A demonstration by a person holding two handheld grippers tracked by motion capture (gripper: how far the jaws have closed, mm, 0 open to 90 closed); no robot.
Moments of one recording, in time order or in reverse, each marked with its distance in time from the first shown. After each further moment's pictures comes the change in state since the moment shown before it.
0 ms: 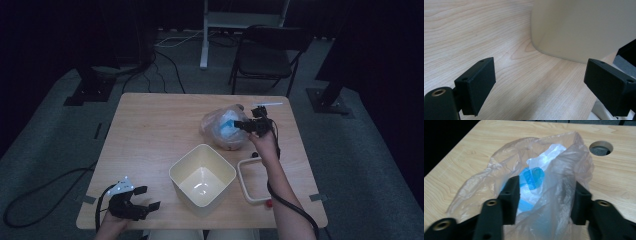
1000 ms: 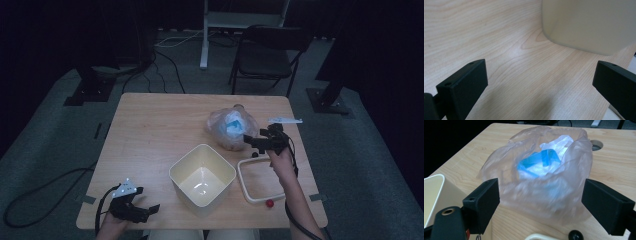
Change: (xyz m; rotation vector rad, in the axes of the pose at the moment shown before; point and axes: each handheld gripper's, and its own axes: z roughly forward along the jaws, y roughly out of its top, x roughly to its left) left arm 0.000 -0.007 0.006 0.055 0.076 0.016; right arm 0.000 -0.050 -0.057 -0.088 0.023 -0.052
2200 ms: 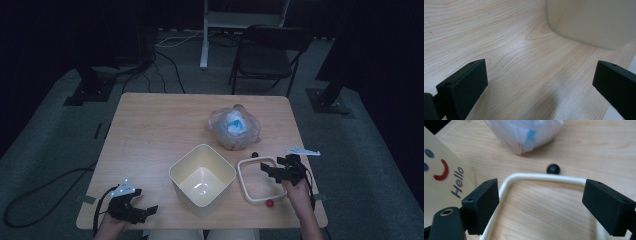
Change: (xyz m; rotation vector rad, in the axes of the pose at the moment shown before) left arm 0.005 -0.004 -0.001 0.020 0.005 -0.015; right arm -0.024 -0.093 -0.040 0.057 -0.072 0.077
